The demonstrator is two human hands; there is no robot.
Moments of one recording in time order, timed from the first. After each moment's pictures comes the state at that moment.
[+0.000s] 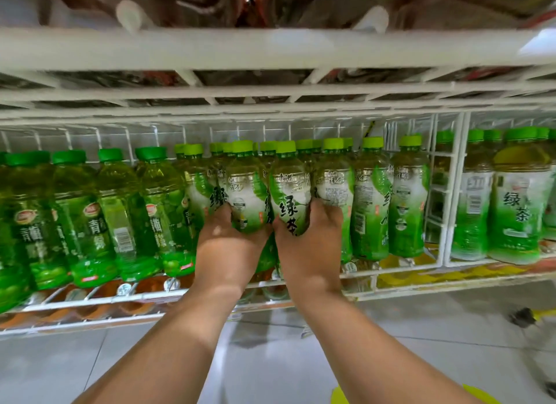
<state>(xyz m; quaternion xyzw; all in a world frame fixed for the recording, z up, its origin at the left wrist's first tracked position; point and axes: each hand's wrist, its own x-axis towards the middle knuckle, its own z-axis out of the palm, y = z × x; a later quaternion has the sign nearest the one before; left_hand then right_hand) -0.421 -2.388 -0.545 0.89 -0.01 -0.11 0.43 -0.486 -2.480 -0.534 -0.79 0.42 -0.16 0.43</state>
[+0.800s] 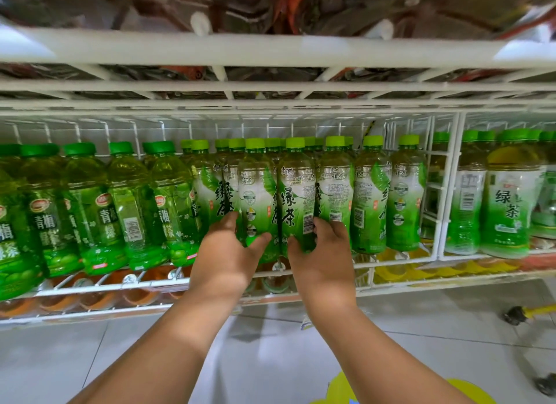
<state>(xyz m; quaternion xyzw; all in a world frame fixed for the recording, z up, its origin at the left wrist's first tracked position) -0.431 -2.365 -0.541 0.94 -0.07 -0.19 0.29 -0.521 -2.479 -0.546 -0.85 0.41 -0.05 0.32</state>
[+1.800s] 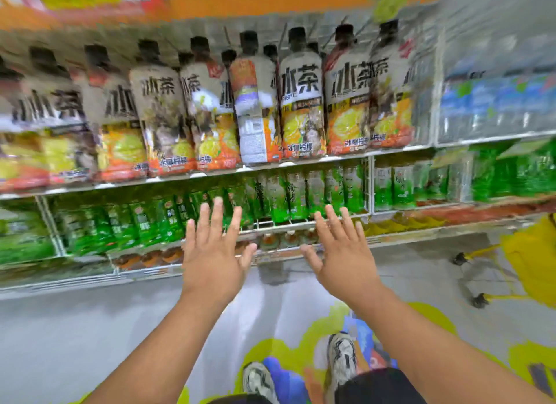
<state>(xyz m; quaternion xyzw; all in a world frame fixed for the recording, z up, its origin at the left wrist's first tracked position) -0.561 -2.188 -0.283 0.95 -0.30 0.00 -0.01 -0.692 -2.397 -0.283 -0.96 0.23 0.10 0.09</state>
